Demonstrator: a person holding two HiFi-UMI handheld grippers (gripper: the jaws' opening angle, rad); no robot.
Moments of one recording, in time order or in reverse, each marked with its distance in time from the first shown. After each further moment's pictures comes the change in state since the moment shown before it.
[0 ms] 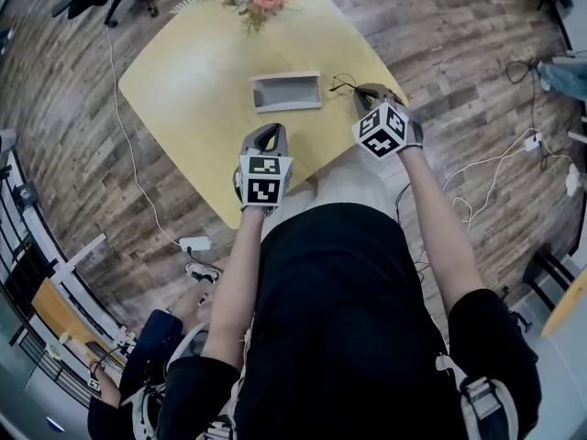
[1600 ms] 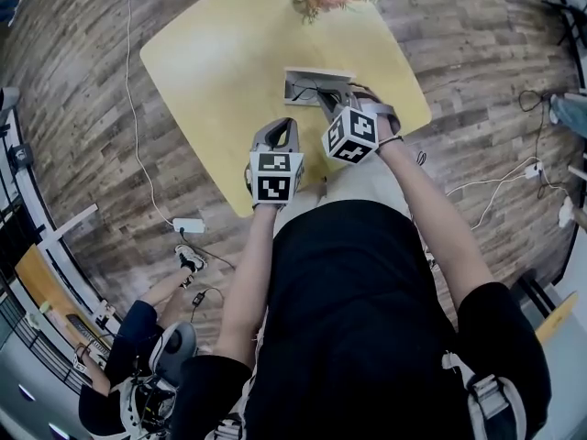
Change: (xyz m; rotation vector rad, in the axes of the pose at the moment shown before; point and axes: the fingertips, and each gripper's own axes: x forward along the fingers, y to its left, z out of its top) left arm -0.019 0.041 -0.007 -0.163 -0.060 0.068; right arm 0.027 0.094 0.142 -0.367 -0.175 0.149
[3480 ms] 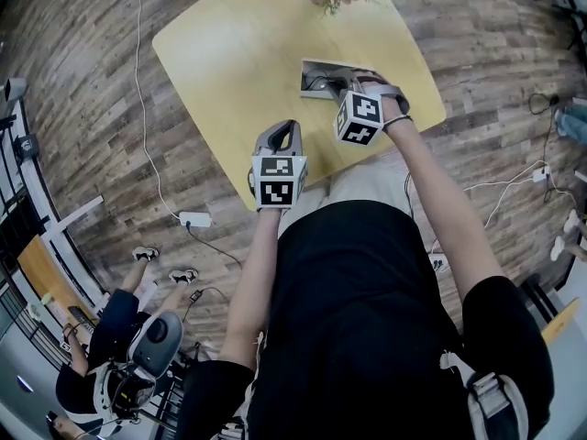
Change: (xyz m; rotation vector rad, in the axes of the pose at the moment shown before) left arm -0.027 0.021 -0.022 -0.026 -0.001 0.032; right arm 0.036 0.011 -0.003 -0.165 0.068 0.060
